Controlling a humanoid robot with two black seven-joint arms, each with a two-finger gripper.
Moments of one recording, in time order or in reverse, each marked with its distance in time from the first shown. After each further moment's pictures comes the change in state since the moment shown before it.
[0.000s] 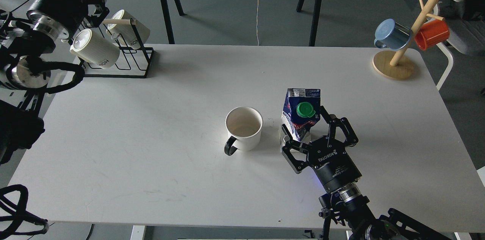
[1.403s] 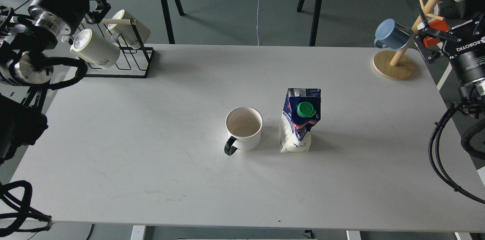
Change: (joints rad) left arm -0.026 -0.034 0.000 0.011 0.001 0.018 0.004; right arm 0.425 -0.454 0.243 -0.364 0.001 0.000 -0.080
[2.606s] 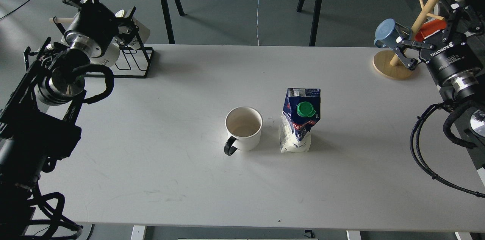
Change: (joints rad) left arm 0.083 -0.141 -0.030 -0.010 -0.200 0.128 0.029; right arm 0.028 0.129 0.077 -0.097 -0.072 -0.063 -0.139
